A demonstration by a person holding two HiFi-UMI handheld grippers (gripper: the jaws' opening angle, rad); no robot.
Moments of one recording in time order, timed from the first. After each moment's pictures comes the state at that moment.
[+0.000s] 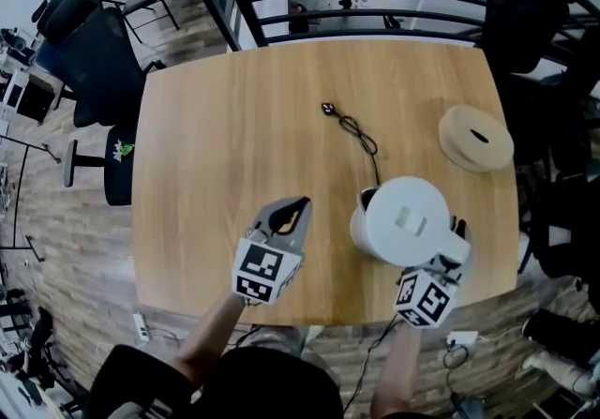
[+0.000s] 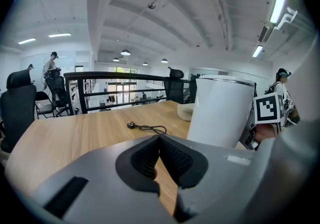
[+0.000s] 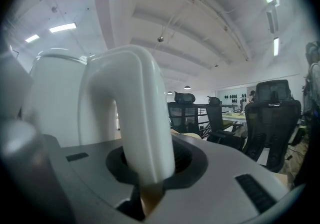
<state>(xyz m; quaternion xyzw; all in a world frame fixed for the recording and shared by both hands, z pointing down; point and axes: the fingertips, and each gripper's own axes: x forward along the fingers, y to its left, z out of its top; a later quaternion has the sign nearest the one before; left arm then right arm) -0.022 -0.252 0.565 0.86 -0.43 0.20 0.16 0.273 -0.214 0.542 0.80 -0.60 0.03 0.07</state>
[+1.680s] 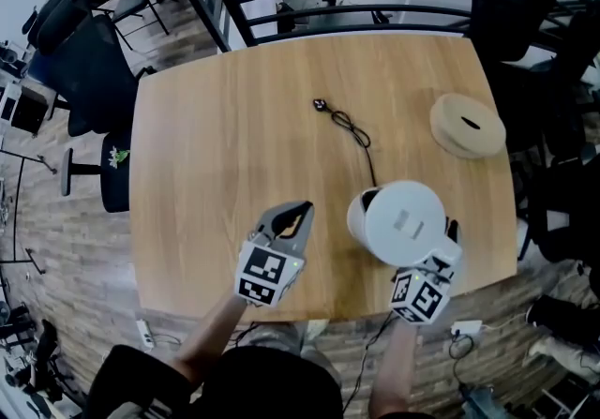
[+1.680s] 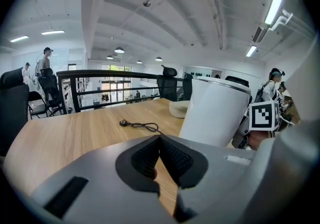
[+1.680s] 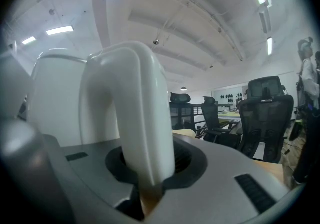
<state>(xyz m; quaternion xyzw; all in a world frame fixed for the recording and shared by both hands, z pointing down) -0.009 -0.232 0.566 0.88 -0.40 0.21 0.17 0.275 -0.185 0.559 0.81 -0.59 0.03 0.05</state>
